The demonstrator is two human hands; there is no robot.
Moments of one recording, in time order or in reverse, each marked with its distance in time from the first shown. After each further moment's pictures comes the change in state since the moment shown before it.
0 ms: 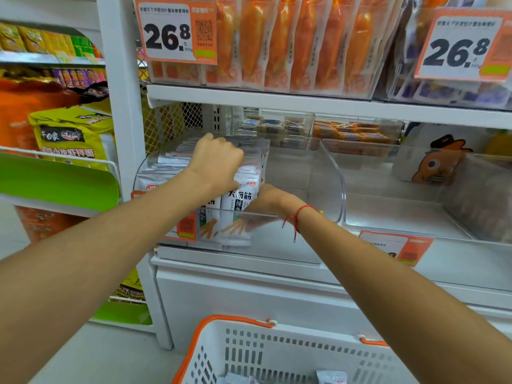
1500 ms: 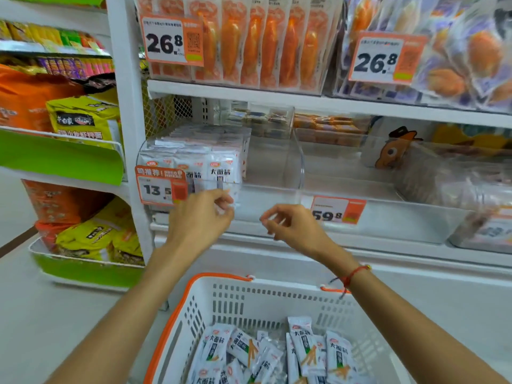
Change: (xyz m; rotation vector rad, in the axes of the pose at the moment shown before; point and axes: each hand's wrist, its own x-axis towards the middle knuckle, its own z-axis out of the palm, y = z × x) left_hand -0.148 0.067 -0.035 -0.960 0.014 -0.398; right_hand -0.179 0.084 0.027 0.201 0.364 -0.350
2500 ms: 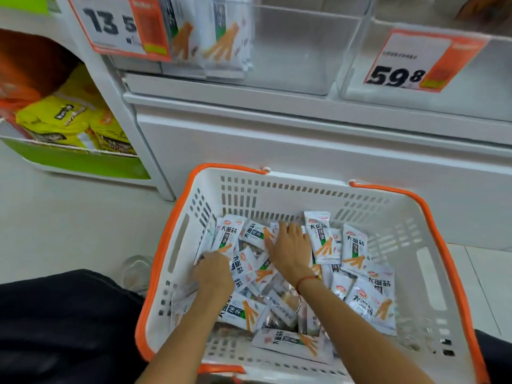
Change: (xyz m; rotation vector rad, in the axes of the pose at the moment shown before) left_hand -0.196 -0.136 0.218 0.520 -0.896 -0.529; right_hand -0.124 0.175 0.223 -0.609 -0.284 0.542
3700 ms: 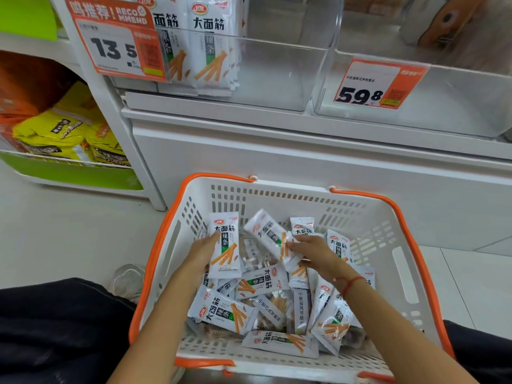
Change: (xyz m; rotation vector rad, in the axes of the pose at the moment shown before) left_hand 0.004 -0.005 -0.044 -1.497 -0.216 -0.072; right_hand -0.030 0.055 -0.076 1.148 -0.346 0.298
